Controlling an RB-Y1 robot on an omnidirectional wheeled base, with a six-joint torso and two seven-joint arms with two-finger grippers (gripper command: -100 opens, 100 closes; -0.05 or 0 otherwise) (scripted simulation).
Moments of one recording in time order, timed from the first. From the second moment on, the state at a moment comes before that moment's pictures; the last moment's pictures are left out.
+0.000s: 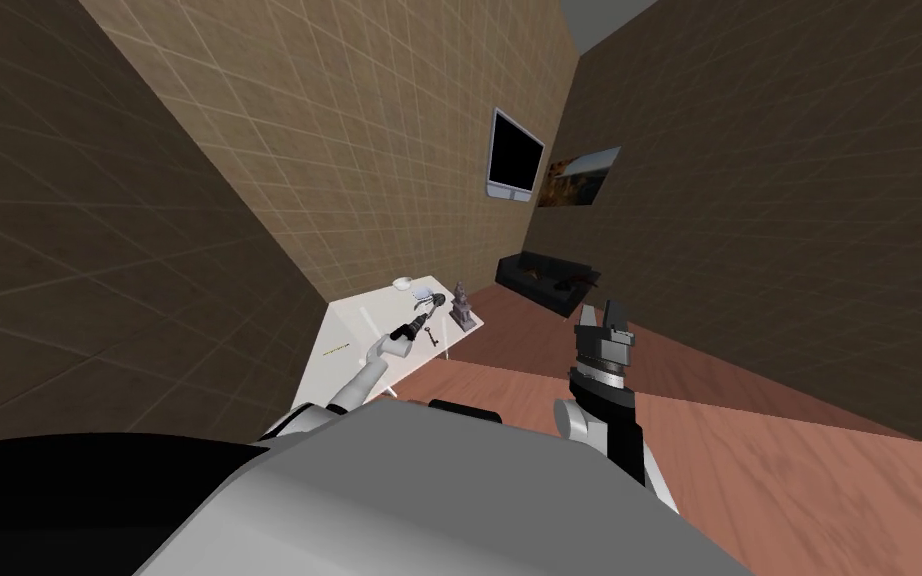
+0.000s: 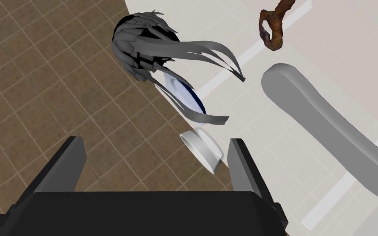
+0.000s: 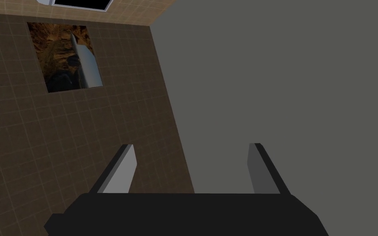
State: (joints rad) left arm -0.13 0.36 -0.08 -1.26 0.19 0.28 -0.37; right arm 0.46 0.01 -0.06 -2.23 0.01 -0.56 0.13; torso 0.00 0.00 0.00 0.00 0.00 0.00
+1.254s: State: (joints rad) left arm -0.33 0.36 -0.10 -0.89 0.23 0.63 -0.48; right arm 0.46 0.01 -0.06 -2.23 0.01 -0.56 0.13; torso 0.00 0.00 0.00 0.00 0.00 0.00
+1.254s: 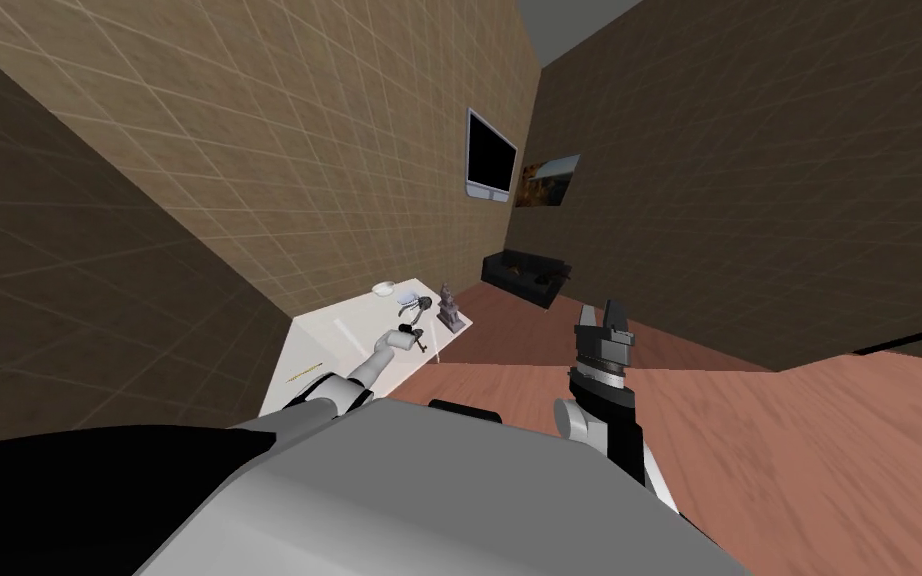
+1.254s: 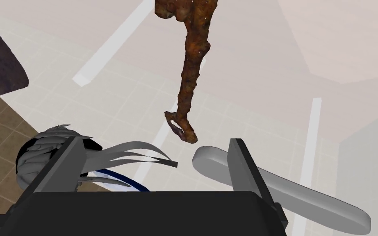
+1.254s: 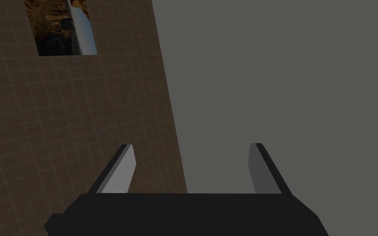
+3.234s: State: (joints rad) left arm -0.49 0.34 -0.12 -0.55 0.24 0.84 -0.55; right arm 0.46 0.01 -0.06 -2.23 0.01 -0.56 0.13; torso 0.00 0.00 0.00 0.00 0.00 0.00
